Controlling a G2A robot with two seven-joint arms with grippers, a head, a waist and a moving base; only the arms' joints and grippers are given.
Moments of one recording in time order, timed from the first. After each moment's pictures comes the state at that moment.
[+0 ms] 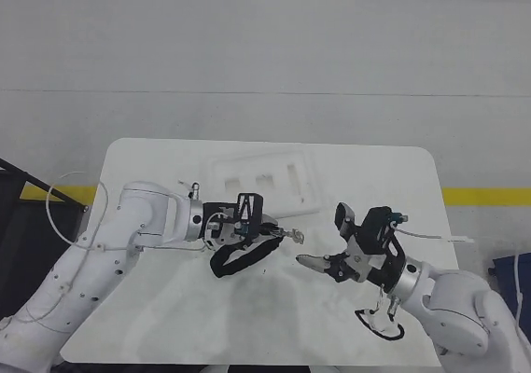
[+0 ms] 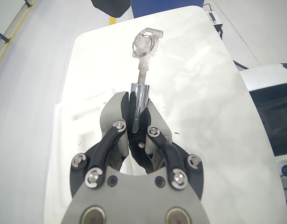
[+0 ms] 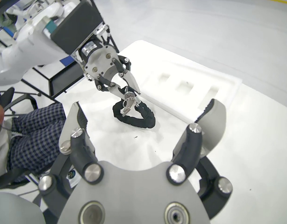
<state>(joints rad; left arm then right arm) 0.78 -0.90 -0.89 -1.73 1.08 -1.01 -0.31 -1.47 -1.06 1.39 -2.15 -0.72 -0.52 0.54</state>
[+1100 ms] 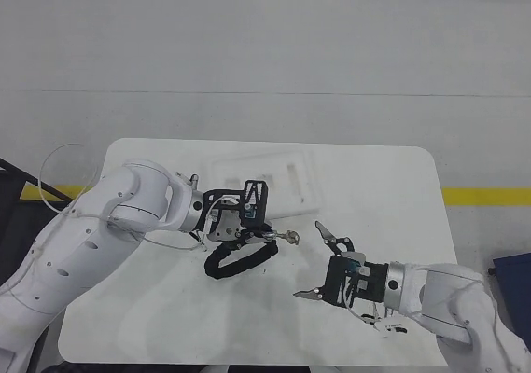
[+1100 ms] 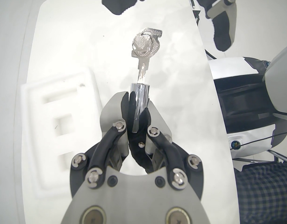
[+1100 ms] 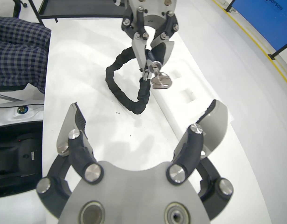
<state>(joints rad) 0.59 -0.85 -0.76 -1.73 0.51 -0.94 -0.83 -1.42 -1.04 1.33 -2.13 -1.22 -0.88 0.38</state>
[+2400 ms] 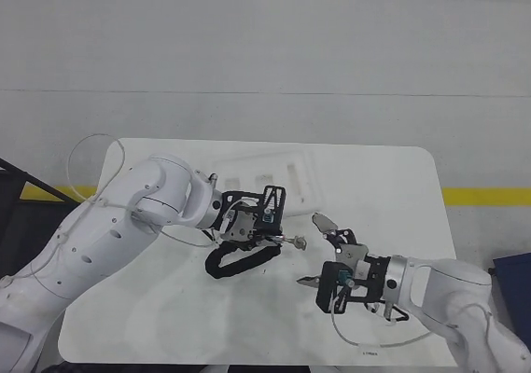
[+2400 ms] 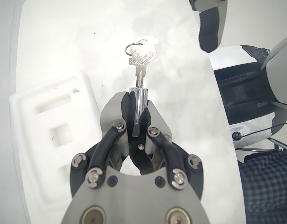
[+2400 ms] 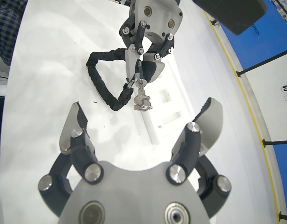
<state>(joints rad) 0.48 -0.91 -0.62 -1.65 0.52 -0.99 -0.83 -1.37 -1.02 1.30 -2.16 -1.56 -0.86 0.20</state>
